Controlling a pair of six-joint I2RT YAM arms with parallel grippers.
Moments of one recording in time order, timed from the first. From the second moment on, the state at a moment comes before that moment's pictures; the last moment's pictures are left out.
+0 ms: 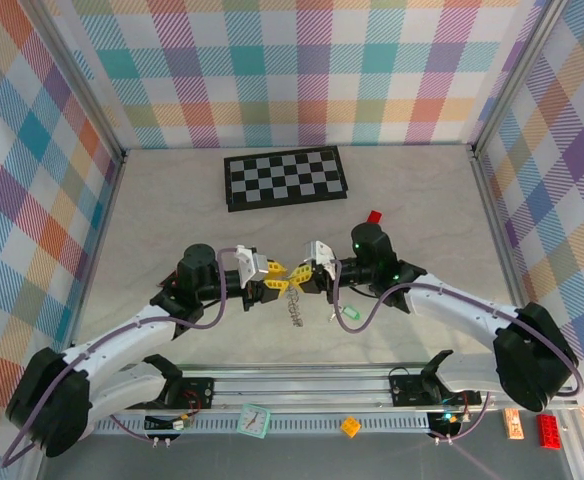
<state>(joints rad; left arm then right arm) -0.58 1.01 0.47 0.28 0.74 0.21 0.72 1.25 0.71 0.12 -0.80 -0.33</state>
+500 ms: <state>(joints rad) -0.59 1.02 0.62 -0.07 0.72 0.44 0.79 1.26 0.90 -0.29 -0.69 -0.56</state>
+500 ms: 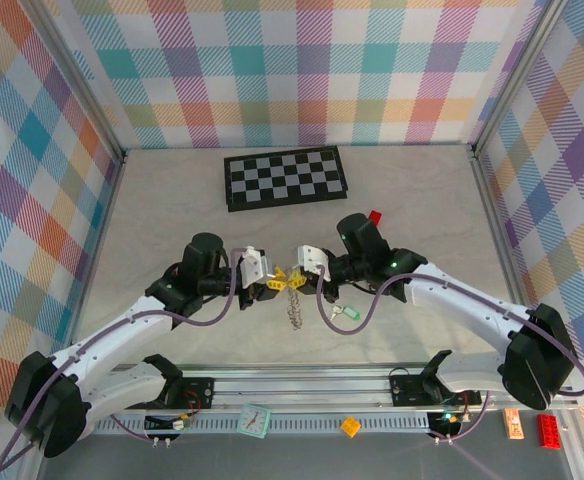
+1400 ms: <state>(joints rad) -0.68 1.00 0.60 -0.06 0.65 0.58 0.75 1.11 0.64 -0.02 -0.64 -0.51</state>
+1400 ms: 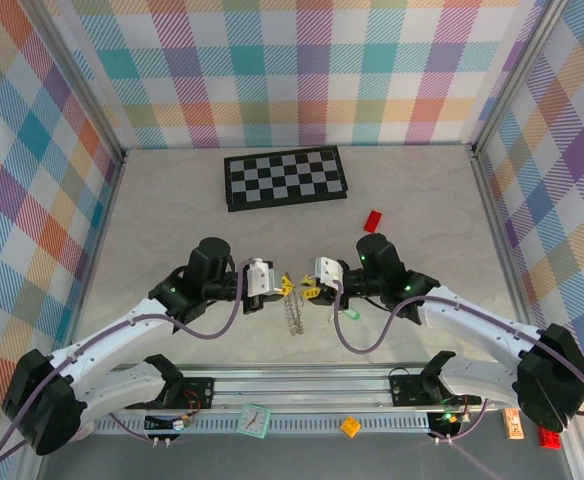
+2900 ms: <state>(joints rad) -0.71 1.01 0.56 -0.03 0.42 0.29 0.69 1.52 0.86 -0.72 -0.06 0.39</state>
